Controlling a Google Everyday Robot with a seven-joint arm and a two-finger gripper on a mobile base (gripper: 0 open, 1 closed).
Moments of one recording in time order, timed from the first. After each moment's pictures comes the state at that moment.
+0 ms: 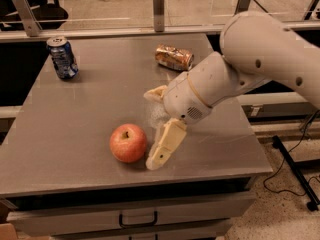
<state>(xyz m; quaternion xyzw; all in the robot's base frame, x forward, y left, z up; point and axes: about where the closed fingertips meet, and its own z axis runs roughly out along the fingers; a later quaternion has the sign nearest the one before) 0.447 0.023 0.863 -0.68 0.63 0.26 0.28</state>
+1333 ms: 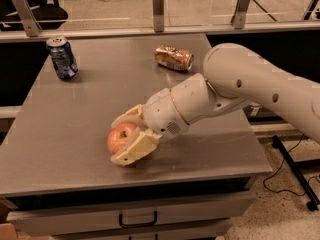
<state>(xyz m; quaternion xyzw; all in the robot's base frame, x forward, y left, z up) 0.425 0.080 0.846 -0.65 0.59 0.37 0.31</state>
